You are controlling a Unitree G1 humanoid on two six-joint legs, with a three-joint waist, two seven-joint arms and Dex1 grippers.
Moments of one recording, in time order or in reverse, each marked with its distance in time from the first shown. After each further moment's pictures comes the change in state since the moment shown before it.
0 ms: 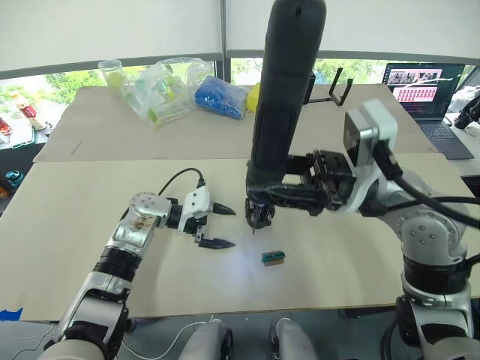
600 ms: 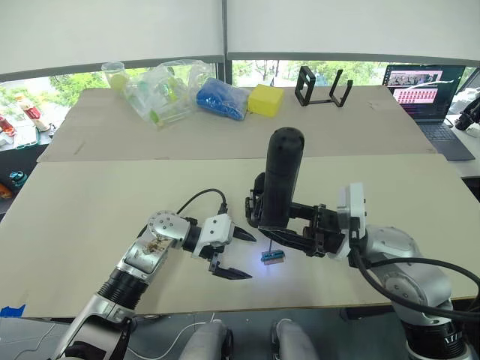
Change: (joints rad) left arm 0.086 -0.061 -0.118 -0.120 0.023 -0.002 0.096; right arm 0.405 0.053 0.058 -0.043 -0.355 -0.327 -0.016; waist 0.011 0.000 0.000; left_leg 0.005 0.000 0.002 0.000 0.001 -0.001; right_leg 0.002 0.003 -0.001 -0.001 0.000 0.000
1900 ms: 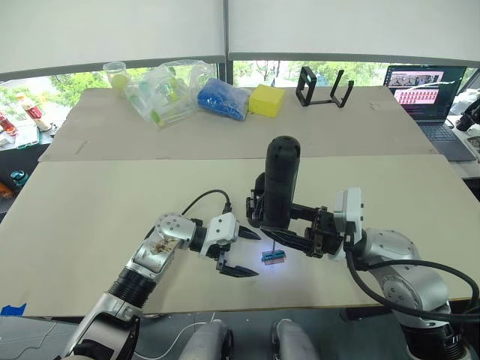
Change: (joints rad) left arm -0.013 -0.048 -0.013 0.050 0.000 -0.013 0.032; right arm 0.013 -0.013 0.002 0.028 -0.042 -0.047 -0.010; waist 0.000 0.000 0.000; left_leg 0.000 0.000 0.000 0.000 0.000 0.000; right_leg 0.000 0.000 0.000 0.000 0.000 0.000
